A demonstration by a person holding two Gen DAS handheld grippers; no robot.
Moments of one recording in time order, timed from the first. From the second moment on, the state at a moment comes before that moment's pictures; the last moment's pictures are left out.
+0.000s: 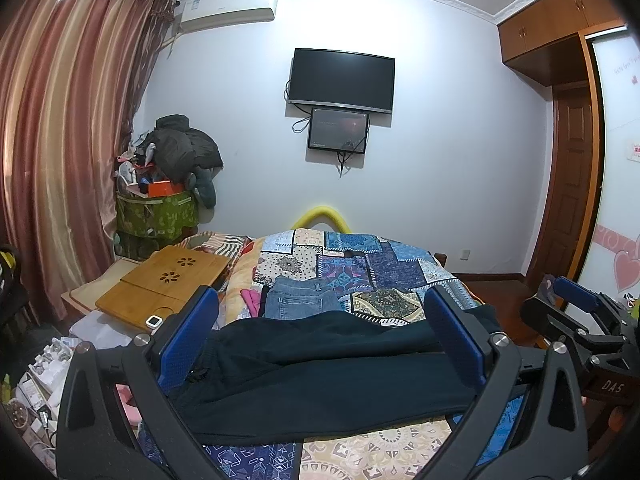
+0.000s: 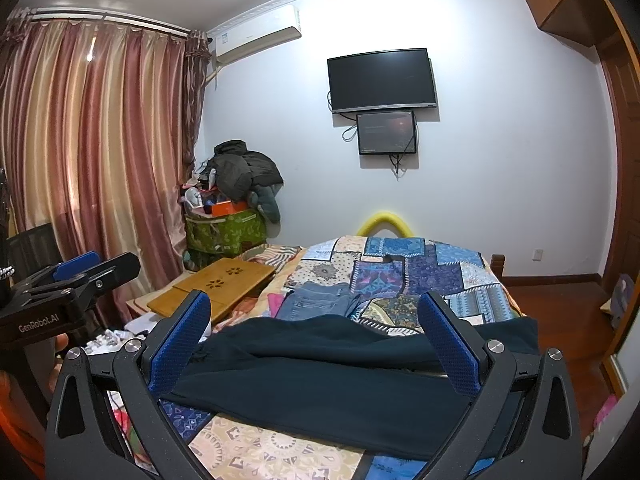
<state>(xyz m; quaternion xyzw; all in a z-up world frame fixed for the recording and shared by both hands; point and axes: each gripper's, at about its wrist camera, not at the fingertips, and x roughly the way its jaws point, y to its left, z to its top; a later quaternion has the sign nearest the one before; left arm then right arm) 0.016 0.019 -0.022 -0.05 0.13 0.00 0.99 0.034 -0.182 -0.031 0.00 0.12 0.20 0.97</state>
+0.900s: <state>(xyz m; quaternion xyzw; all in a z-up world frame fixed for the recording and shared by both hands) 0.027 0.023 -0.024 -0.06 0.15 0.00 0.99 0.052 -0.189 -0.044 0.01 0.14 0.19 0.97</state>
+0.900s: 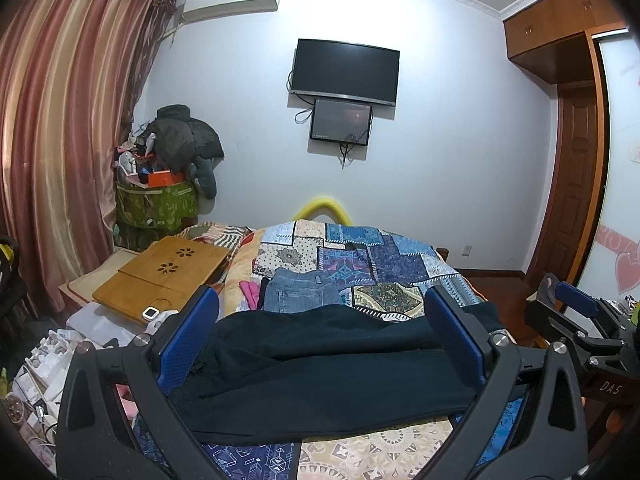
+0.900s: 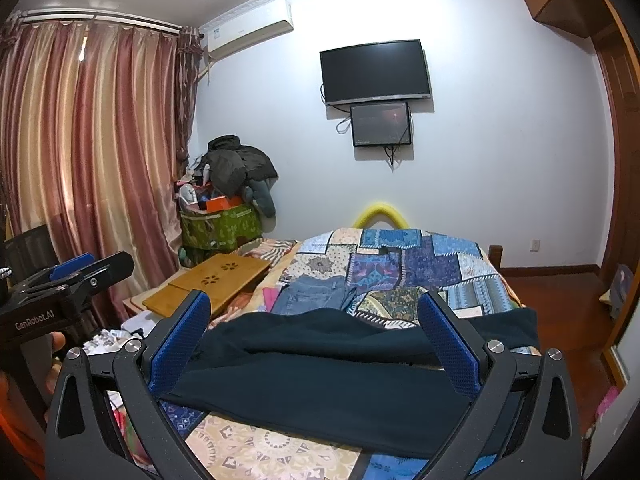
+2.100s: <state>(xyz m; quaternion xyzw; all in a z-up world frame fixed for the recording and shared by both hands) 0.399 0.195 -0.253 -0.04 0.50 0.09 0.86 0.345 -0.172 -0.183 -0.09 0.43 0.23 0.87</state>
